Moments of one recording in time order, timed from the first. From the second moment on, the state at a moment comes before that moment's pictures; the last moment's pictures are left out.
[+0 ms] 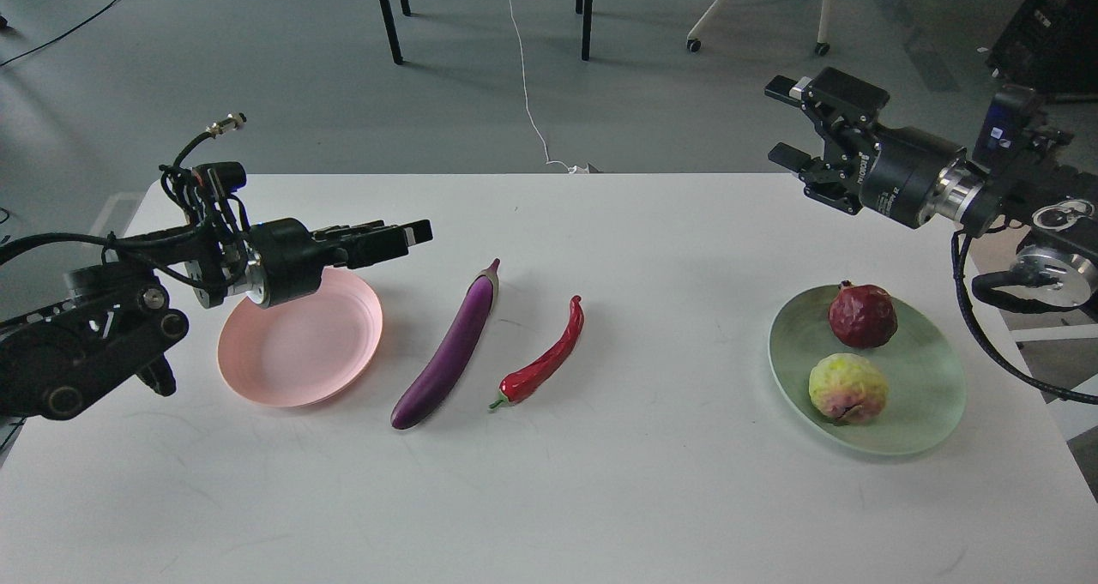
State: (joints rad) left arm -0.72 0.63 -0.48 -1.13 1.59 -0.23 -0.40; right arm 0.96 -0.75 0.23 1.09 -0.21 0.31 0.40
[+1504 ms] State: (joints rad) left arm -0.95 0.70 -0.19 -1.18 1.62 -0.25 -0.25; right arm 0.73 -0.48 0.66 0.55 0.20 0.49 0.49
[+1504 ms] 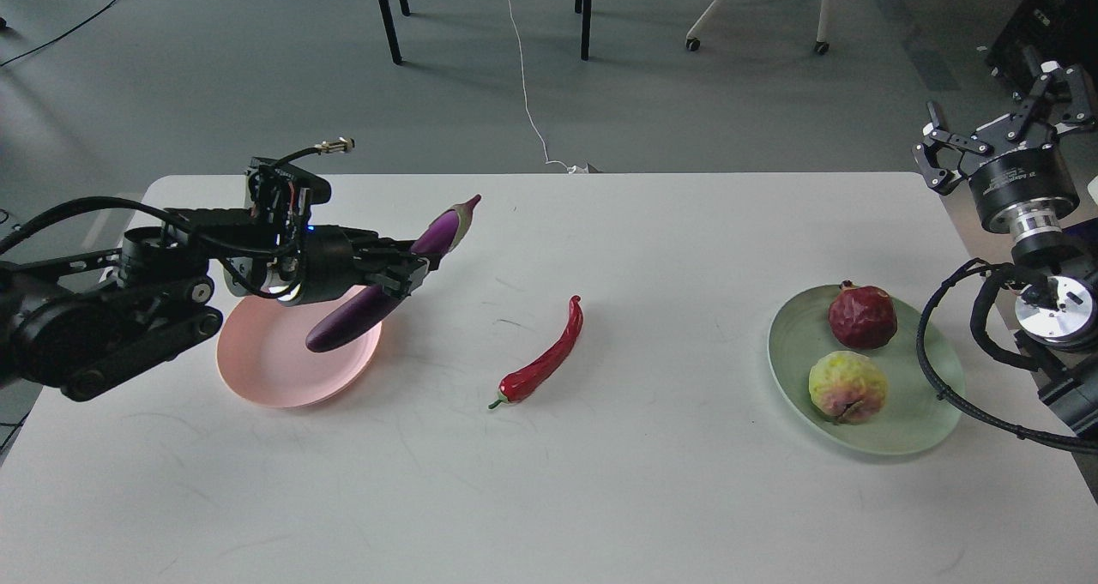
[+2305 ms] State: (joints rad) left arm -0.80 0.75 -0.18 -1.03 1.60 -0.20 -0.24; right arm 0.73 -0.45 0.65 0.56 0.20 0.49 0.49
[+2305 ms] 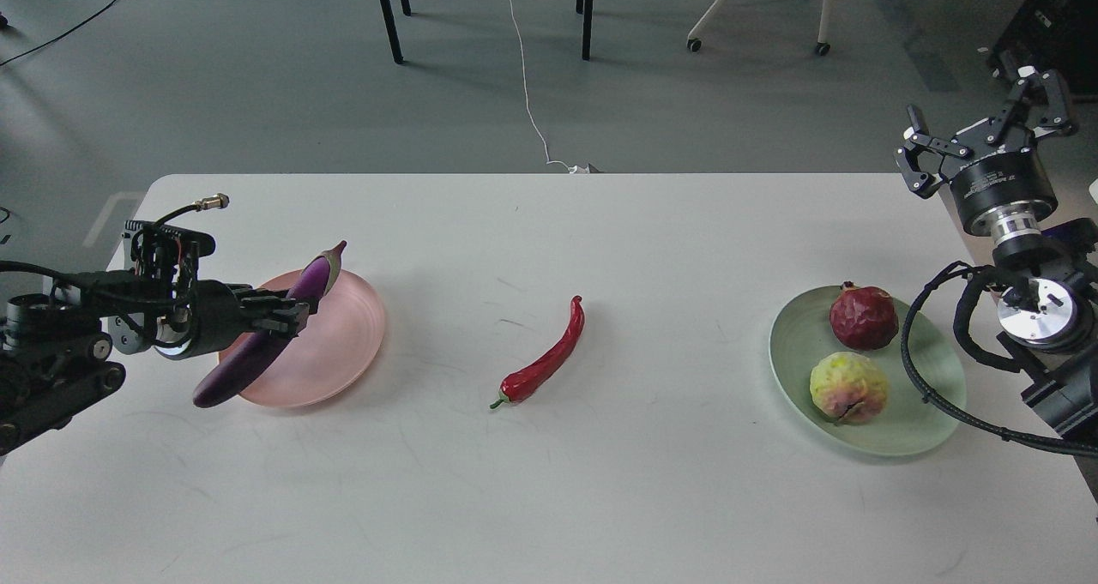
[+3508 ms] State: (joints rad) left arm -1.03 0.21 -0.06 -1.10 1.83 -0.23 -0.16; right arm 0.66 -0.45 0.66 0.56 0.20 0.49 0.49
